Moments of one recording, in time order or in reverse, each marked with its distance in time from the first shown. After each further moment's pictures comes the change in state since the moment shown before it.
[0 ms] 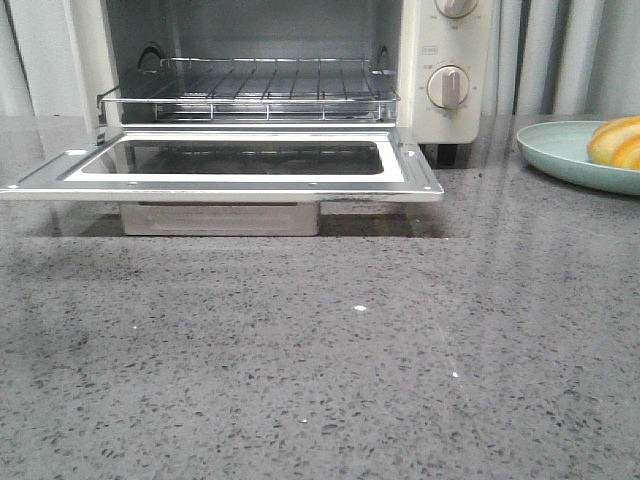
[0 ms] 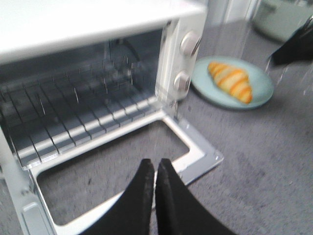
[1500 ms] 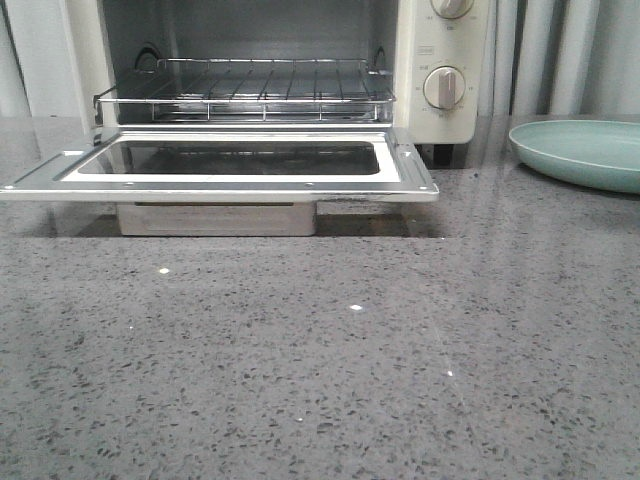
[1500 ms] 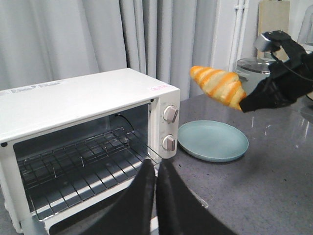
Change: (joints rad) left arm 0.000 -0.227 -0.002 0.000 -0.013 0.000; right arm 0.177 -0.156 -0.028 0.005 0.001 -0.047
